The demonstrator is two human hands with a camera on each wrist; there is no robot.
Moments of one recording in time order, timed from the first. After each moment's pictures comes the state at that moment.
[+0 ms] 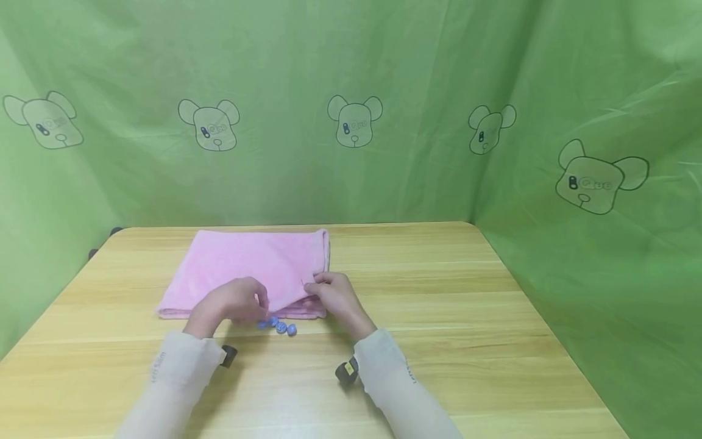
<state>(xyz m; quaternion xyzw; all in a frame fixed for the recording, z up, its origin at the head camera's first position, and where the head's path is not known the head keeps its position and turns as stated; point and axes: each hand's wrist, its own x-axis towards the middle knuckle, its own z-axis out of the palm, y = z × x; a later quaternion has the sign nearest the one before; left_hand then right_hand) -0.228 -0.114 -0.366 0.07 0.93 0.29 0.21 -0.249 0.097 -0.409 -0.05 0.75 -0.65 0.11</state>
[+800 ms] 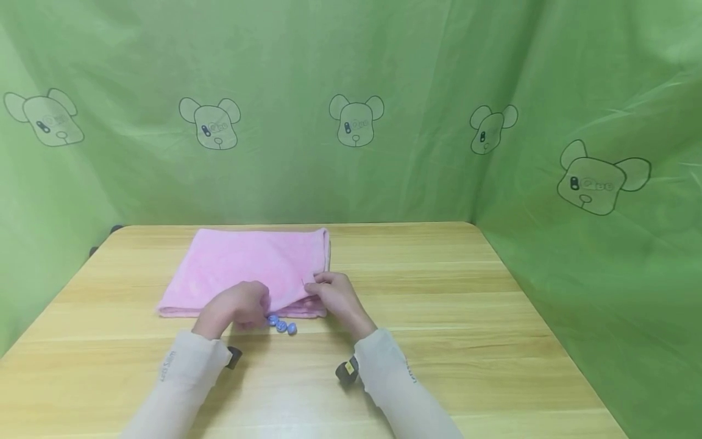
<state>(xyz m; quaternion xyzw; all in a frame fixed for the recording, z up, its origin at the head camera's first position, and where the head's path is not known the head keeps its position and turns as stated) -0.229 -0.103 -0.375 0.07 0.95 0.21 0.21 -0.248 0.096 -0.408 -0.05 0.75 -0.65 0.11</state>
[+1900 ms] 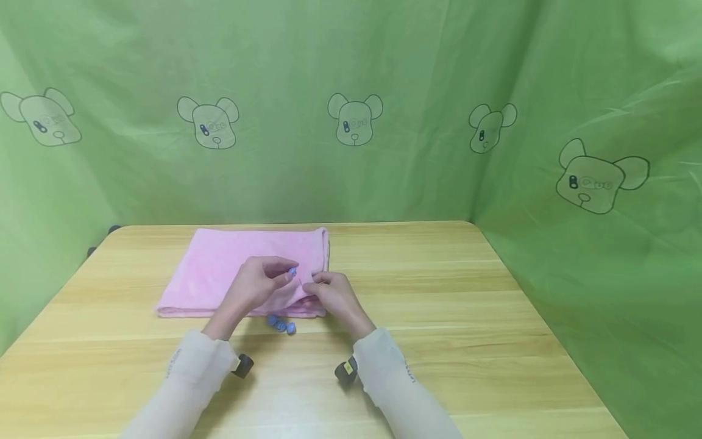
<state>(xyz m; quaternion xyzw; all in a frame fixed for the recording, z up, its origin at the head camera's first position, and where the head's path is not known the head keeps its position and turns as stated) -0.245 -0.084 -0.382 0.14 0.87 0.47 -0.06 -0.250 0.097 -0.411 -0.05 0.76 -0.64 0.11</state>
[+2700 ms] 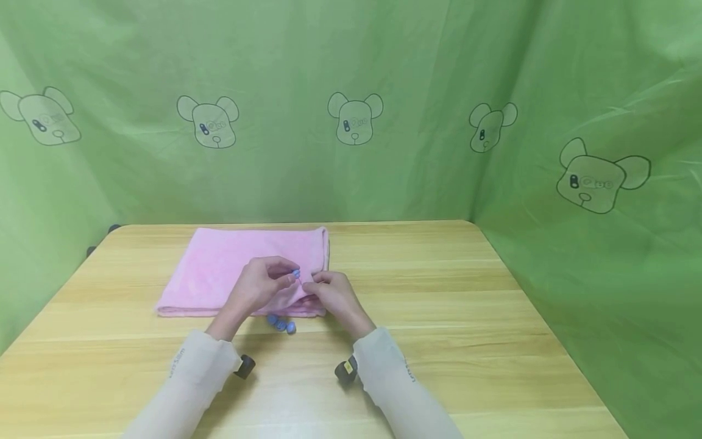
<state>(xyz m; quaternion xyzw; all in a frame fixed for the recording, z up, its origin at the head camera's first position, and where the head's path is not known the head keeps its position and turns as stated) -0.246 -0.079 -0.386 0.12 0.87 0.47 -0.05 -0.226 0.092 -0.376 -0.07 0.76 -0.63 0.11</state>
